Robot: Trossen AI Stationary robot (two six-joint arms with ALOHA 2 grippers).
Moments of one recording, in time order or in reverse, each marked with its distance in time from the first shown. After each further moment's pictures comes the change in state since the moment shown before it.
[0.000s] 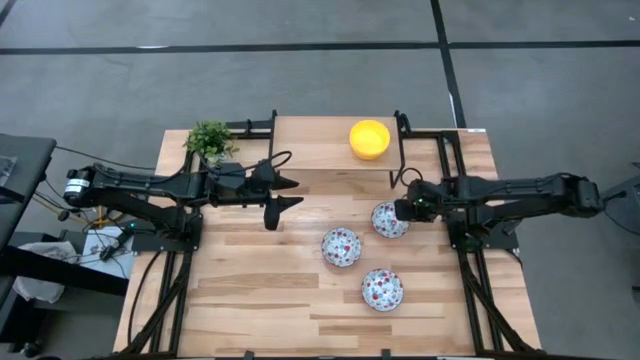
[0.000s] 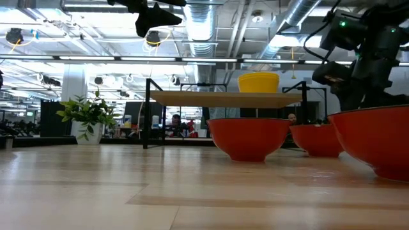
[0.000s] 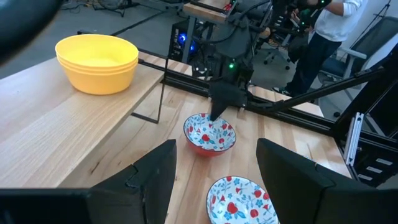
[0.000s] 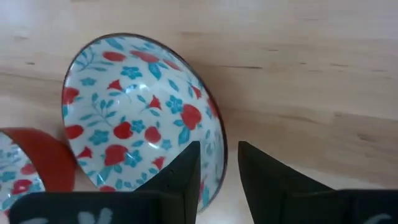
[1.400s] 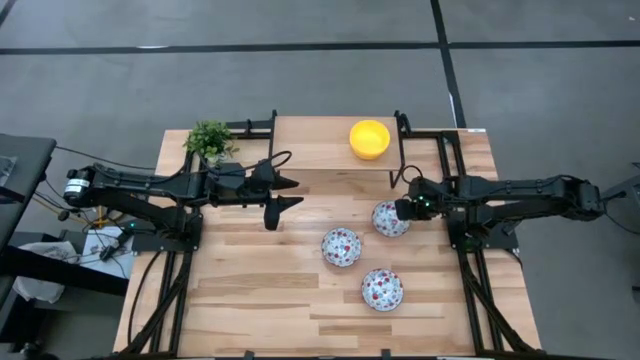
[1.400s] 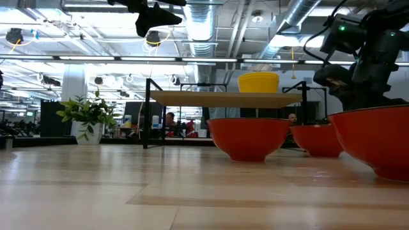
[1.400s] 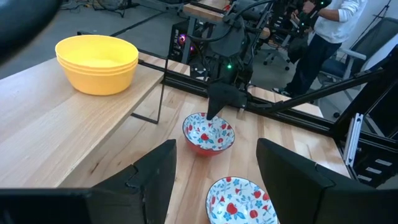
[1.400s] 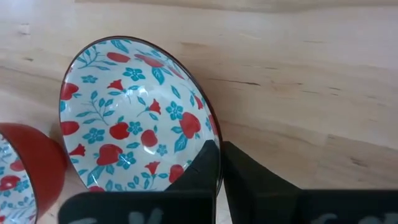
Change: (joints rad) left arm 0.000 0.000 0.000 0.002 0.000 -0.002; right arm -0.035 -0.017 -0.018 0.009 -0.002 -0.126
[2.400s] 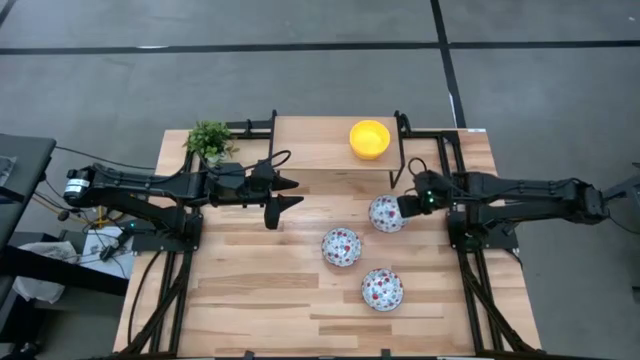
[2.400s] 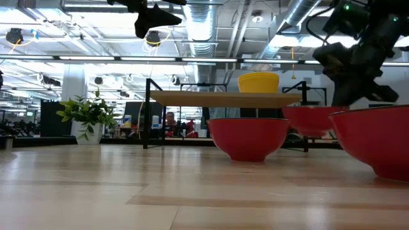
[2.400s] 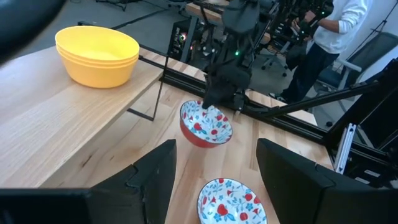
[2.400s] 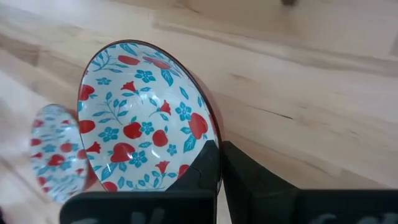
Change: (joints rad) left arm 0.000 0.000 0.000 0.000 0.000 -0.072; right arm 0.002 -0.097 0.082 -0.020 0.050 -0.149
